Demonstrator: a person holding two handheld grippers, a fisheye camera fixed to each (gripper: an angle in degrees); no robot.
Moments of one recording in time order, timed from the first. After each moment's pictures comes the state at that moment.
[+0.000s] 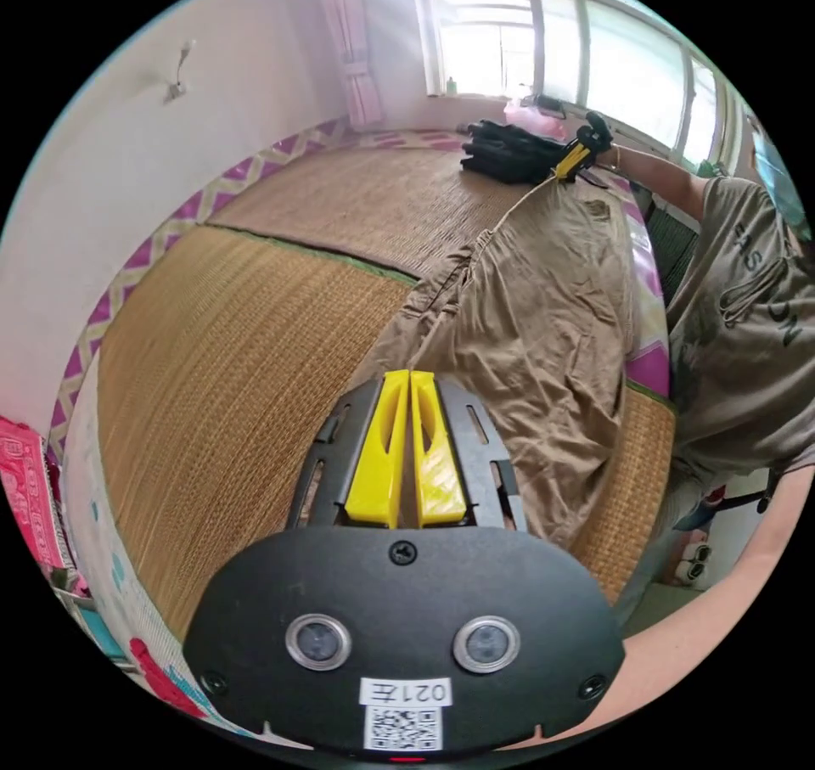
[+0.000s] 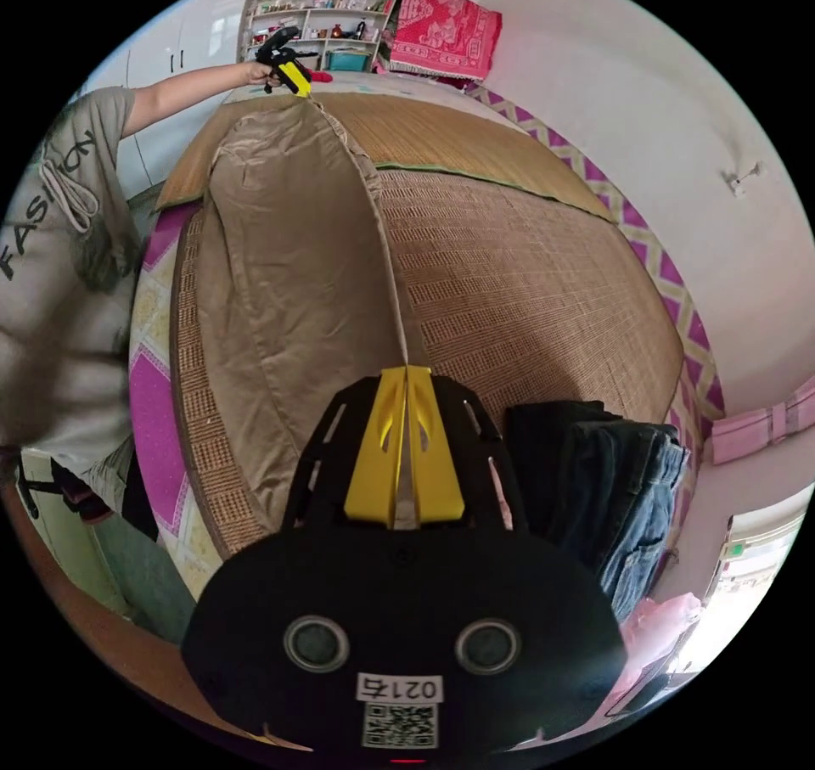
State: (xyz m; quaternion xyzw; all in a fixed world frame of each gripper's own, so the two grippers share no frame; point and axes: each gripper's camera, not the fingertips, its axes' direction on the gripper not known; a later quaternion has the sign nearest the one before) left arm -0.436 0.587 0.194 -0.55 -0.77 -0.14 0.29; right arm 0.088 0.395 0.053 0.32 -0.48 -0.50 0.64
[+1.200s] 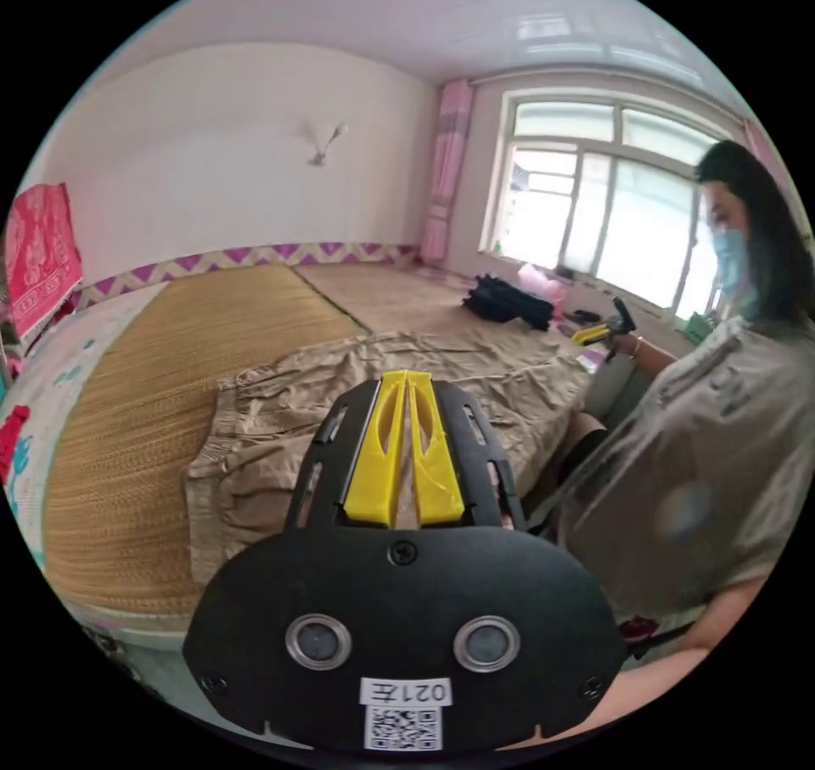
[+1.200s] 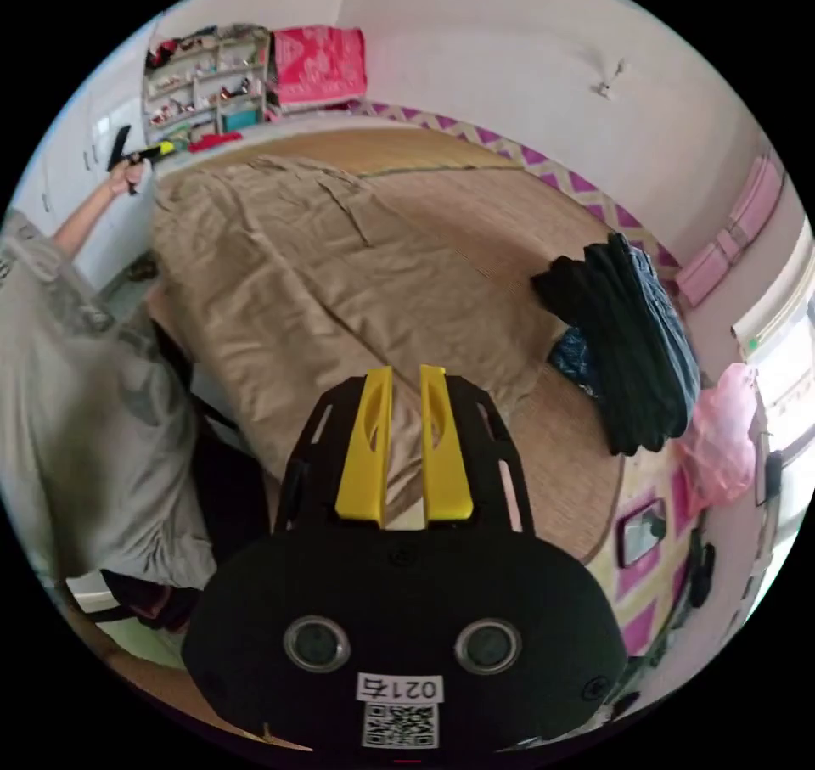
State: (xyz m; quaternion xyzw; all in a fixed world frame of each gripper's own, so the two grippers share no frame) left arm -0.111 0.846 0.389 -0.30 -0.89 -0.02 0.34; right arm 0.219 0.521 0.192 0.26 -0.51 -0.33 0.75
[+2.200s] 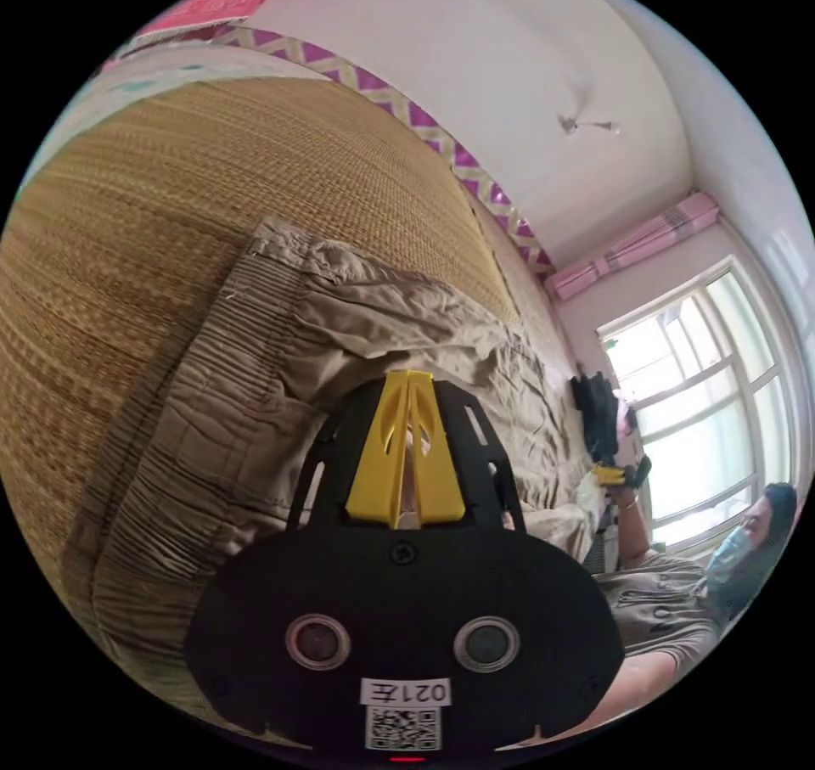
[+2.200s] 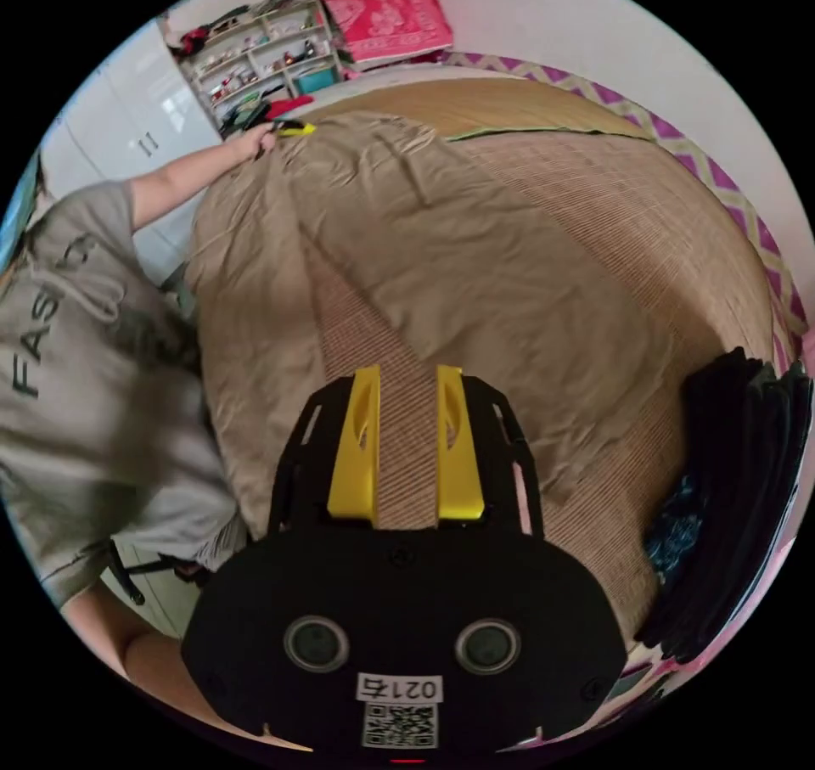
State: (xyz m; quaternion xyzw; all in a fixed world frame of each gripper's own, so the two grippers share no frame) left arm 0.105 0.873 -0.055 0.04 -0.91 -0.22 0.34; right arm 0.017 0.317 0.134 0.17 -0.59 -0.48 0.62
